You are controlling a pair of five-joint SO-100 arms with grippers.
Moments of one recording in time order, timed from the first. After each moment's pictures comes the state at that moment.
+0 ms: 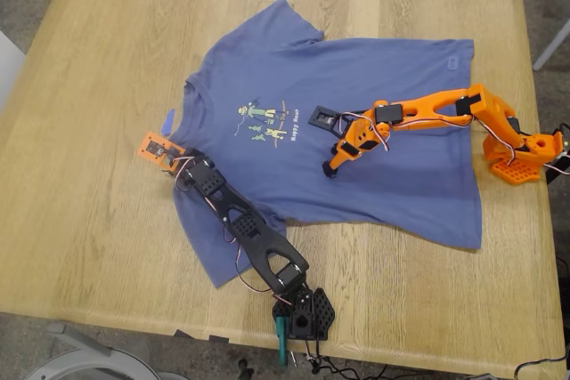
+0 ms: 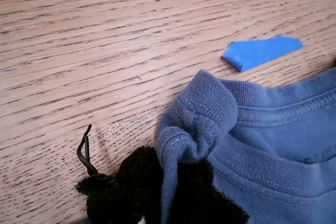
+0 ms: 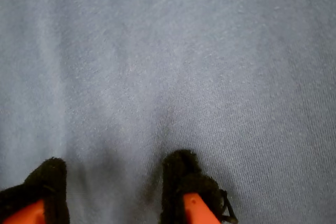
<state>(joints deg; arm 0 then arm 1) -38.9 2.1 -17.1 68.4 -114.8 -10.0 50.7 56.0 47.0 -65.2</state>
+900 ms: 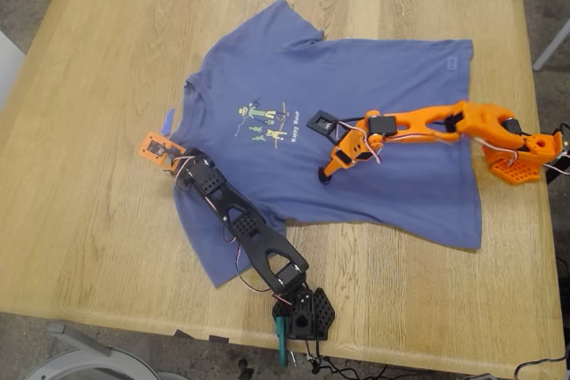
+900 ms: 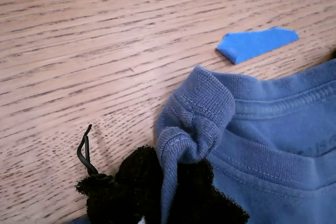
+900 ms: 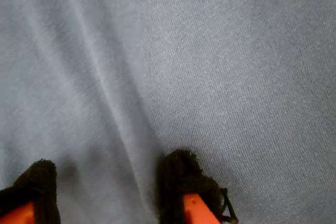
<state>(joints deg) -38.3 4.1 -17.1 70.0 -114.8 -20.7 24.0 7.0 87.5 -51.4</state>
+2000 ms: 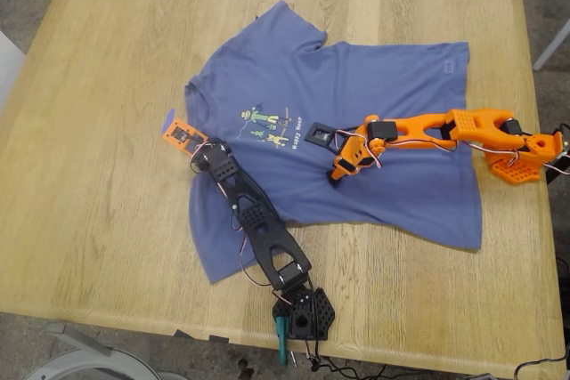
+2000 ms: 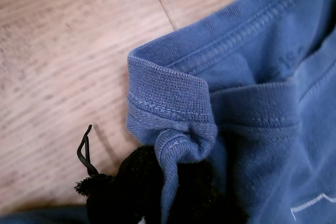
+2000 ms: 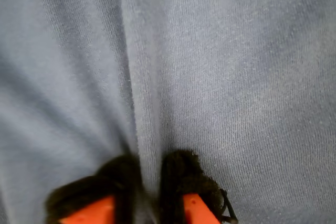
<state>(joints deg) -30.8 10.3 -17.1 82.6 -115.0 -19.2 25.0 17.8 96.3 -58.4</state>
